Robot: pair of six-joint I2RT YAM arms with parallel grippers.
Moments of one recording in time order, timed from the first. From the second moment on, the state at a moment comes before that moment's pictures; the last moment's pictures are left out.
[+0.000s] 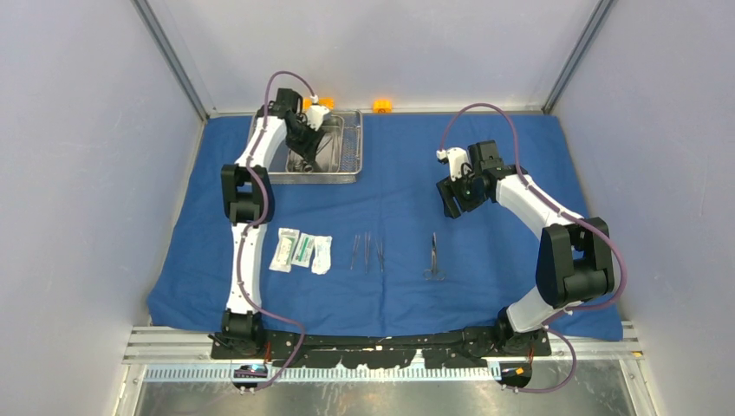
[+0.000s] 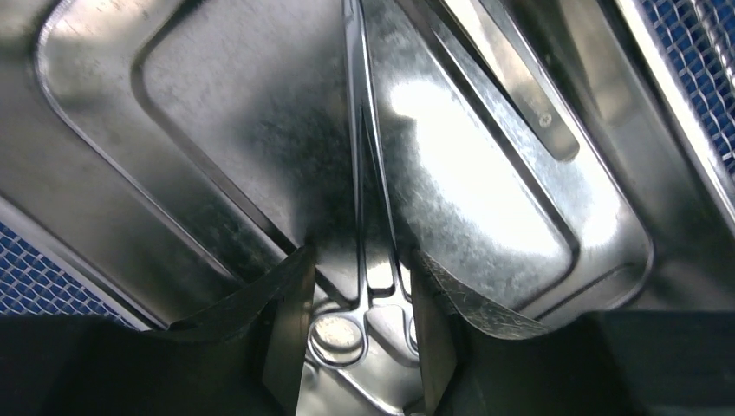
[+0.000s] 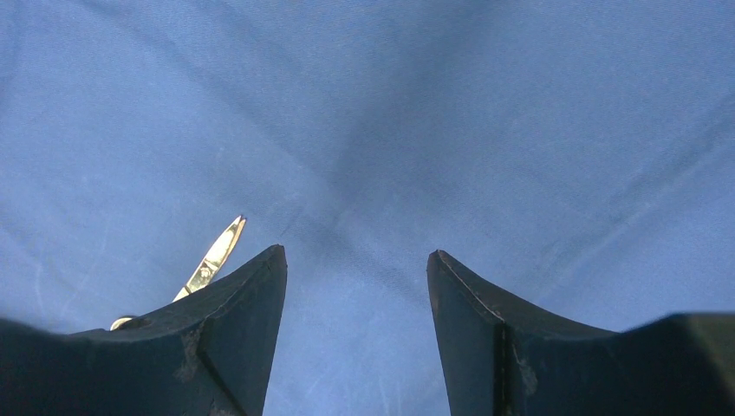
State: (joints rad) left arm -0.12 2.57 2.42 -0.93 0.31 0.53; right arm 0.19 1.57 1.08 -0.56 -0.23 -0.33
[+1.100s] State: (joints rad) left arm -0.11 2.58 2.45 -0.89 0.29 0.38; right arm 0.19 1.60 1.08 -0.58 -0.24 -0.34
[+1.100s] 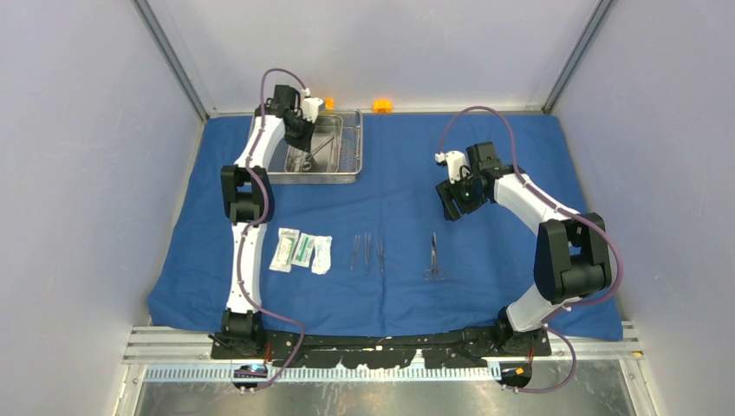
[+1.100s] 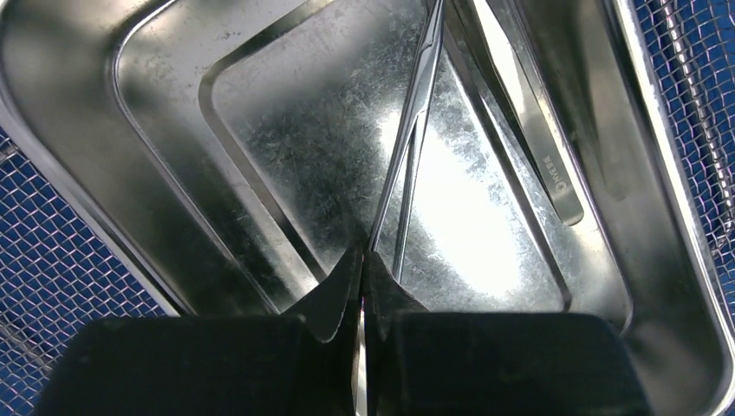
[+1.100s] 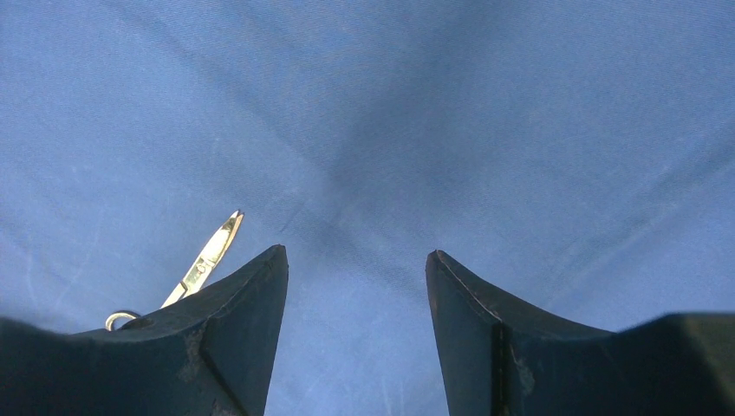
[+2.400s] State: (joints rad) left arm -0.07 2.53 2.40 -1.13 0.23 0.66; right arm 0.19 1.65 1.09 -0.59 -0.24 -0.34
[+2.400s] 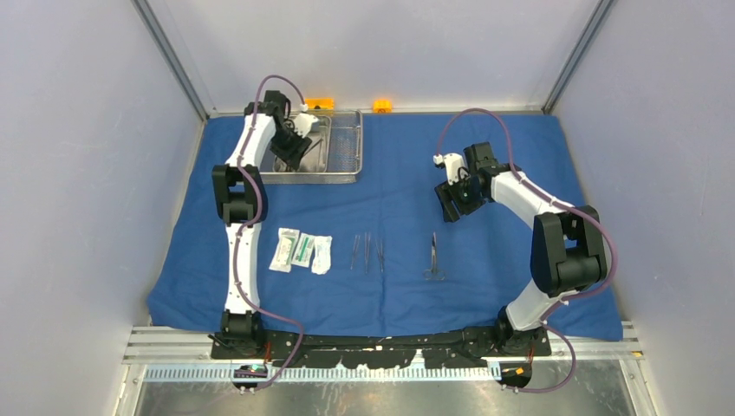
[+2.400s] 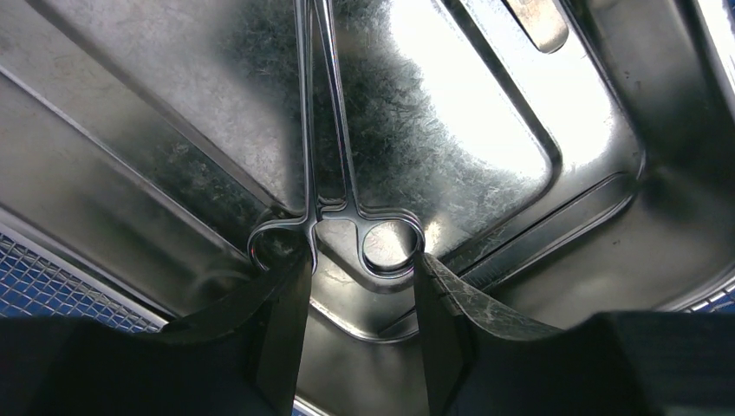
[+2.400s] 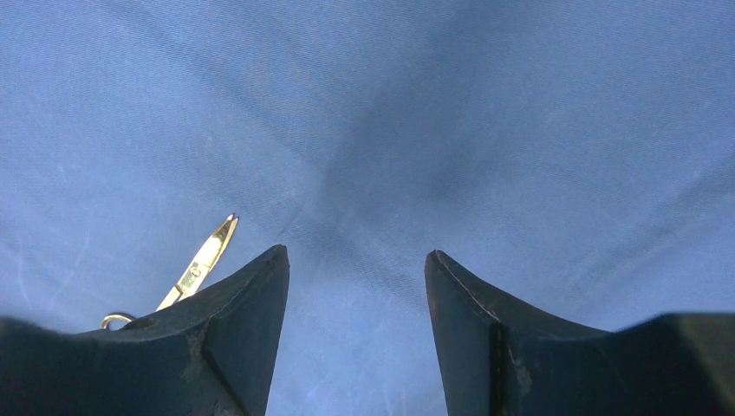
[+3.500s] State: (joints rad) left arm -0.07 2.49 2.33 -1.01 0.26 0.60; right arm 0.19 1.65 1.10 -0.60 -0.25 -0.34
